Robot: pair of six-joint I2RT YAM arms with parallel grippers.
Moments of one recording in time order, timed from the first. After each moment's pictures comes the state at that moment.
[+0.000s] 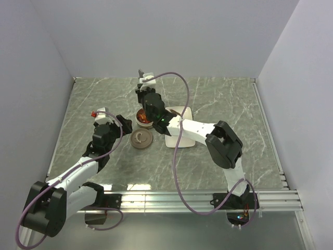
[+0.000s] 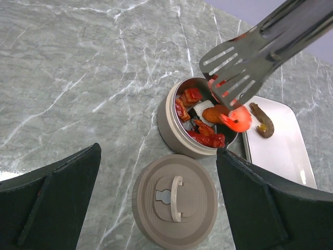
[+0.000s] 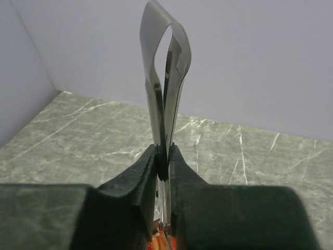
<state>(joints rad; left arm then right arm) -0.31 1.02 0.36 0.44 -0.19 -0.52 0.91 2.02 1.54 0.60 0.62 -0.03</state>
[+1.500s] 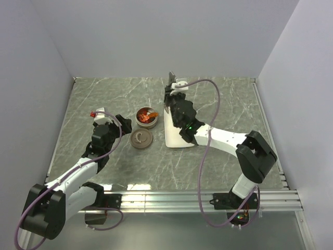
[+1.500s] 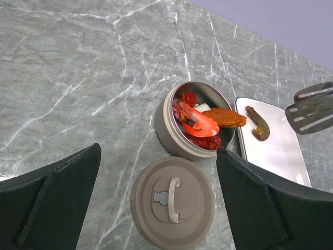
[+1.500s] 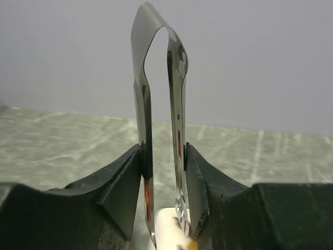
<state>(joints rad) -0.31 1.00 0.36 0.43 -0.19 -0.52 0.83 1.65 1.09 0.78 0.65 -0.09</state>
